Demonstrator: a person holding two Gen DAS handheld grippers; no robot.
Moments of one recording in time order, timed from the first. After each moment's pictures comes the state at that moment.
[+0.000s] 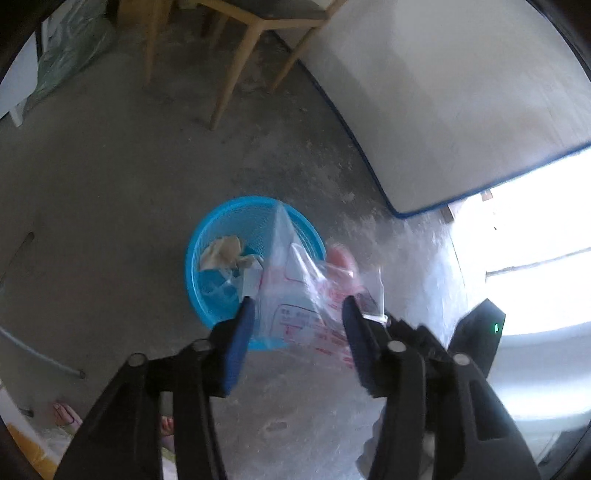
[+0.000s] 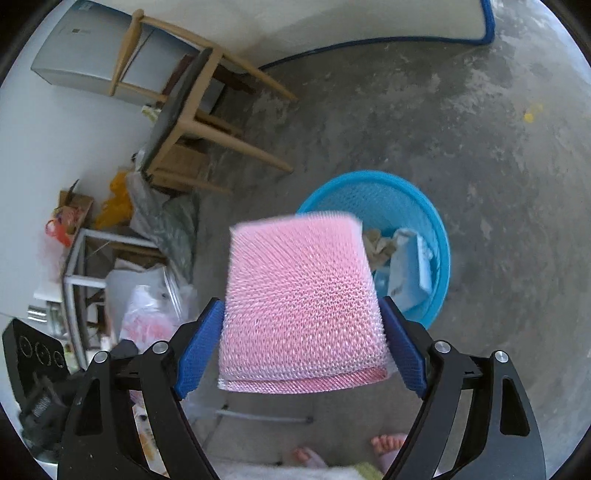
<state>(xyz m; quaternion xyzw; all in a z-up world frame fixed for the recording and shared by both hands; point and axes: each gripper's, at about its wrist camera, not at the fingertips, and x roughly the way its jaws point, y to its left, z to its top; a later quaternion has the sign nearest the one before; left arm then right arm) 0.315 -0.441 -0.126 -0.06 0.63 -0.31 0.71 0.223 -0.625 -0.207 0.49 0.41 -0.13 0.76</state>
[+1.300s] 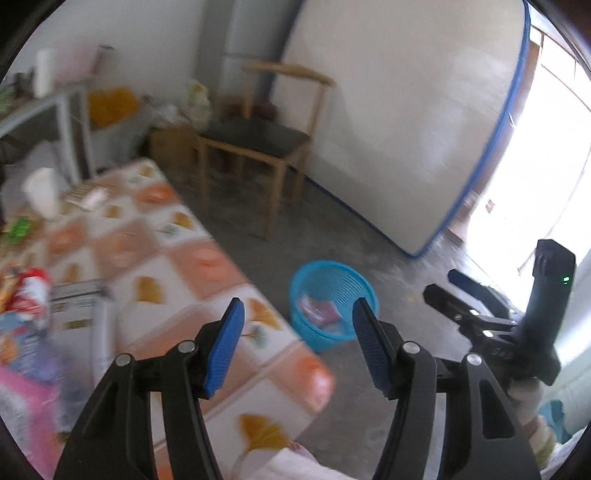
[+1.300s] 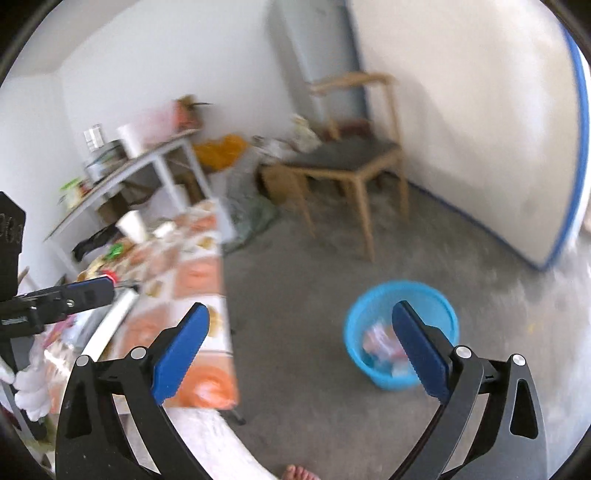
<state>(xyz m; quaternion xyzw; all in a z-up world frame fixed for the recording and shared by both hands) 0.148 -0.190 0.019 0.02 0.38 -0.31 0.87 0.133 -0.412 -0.022 0.12 0.27 0.00 0.96</state>
